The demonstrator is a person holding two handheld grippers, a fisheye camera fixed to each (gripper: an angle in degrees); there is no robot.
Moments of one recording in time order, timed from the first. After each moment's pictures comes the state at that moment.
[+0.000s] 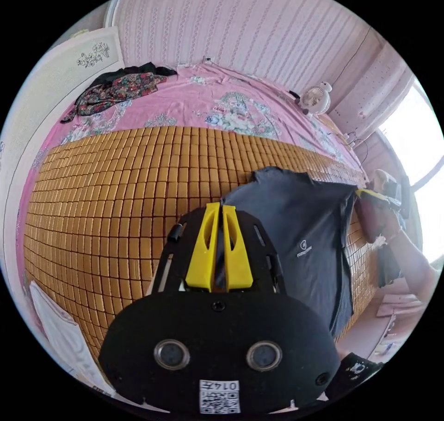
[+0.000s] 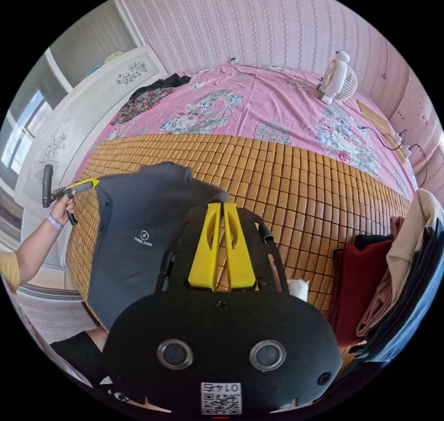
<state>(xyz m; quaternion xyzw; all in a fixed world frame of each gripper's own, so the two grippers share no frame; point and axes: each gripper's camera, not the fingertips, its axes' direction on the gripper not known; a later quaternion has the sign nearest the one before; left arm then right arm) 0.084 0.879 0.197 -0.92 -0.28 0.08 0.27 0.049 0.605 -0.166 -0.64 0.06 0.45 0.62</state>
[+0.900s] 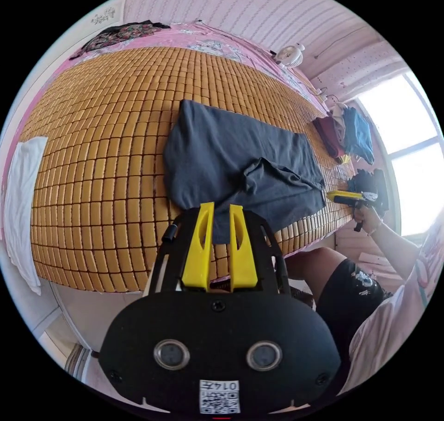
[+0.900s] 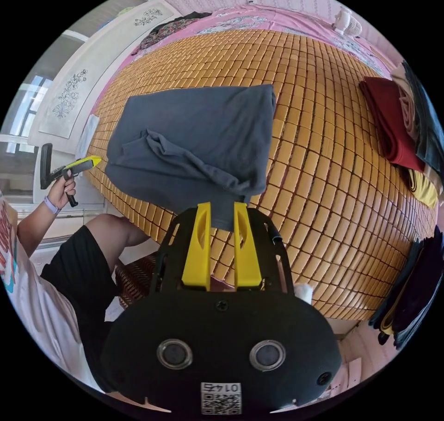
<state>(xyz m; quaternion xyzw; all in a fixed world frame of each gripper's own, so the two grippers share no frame) 0.351 0.676 0.058 -0.94 -0.29 -0.02 0.19 -0.148 0.394 -0.326 -0.72 -0.05 0.48 0.50</state>
